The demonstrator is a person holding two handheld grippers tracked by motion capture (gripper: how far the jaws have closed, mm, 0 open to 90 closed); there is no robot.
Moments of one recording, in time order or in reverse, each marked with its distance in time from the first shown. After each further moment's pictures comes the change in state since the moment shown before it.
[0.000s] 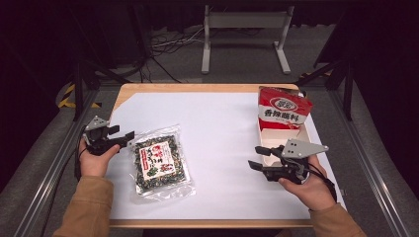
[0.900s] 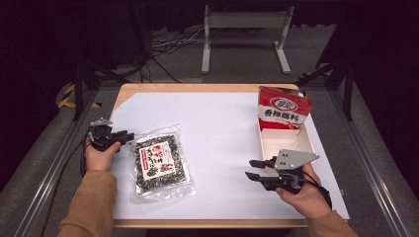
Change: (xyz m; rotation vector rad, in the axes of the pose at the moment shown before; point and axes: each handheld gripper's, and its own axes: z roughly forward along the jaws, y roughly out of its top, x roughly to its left) left arm 0.034 -0.018 0.037 0.122 -0.083 -0.082; right arm 0.016 -0.008 0.004 0.095 0.071 -0.076
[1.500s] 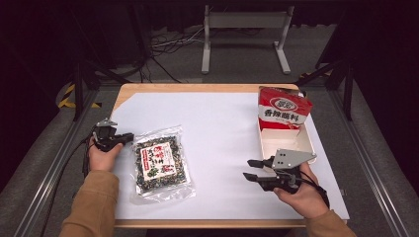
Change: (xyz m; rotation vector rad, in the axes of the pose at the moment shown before) left arm -0.007 0.000 0.005 0.057 0.009 0.062; right arm 0.000 0.000 0.006 -0.001 0.006 0.018
